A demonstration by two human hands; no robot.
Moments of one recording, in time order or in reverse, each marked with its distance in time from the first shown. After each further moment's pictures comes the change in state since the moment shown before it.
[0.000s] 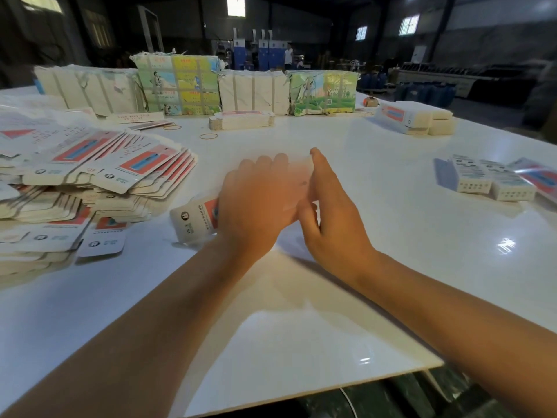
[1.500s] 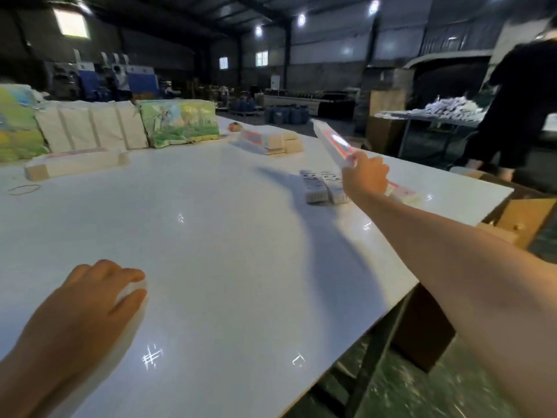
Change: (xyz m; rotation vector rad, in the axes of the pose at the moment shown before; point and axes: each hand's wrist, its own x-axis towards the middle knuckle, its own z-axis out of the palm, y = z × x) left_hand -0.028 -0.032 0.065 -0.396 -0.547 -0.031; right_hand 0.032 0.201 -0.237 -0.763 0.463 0.928
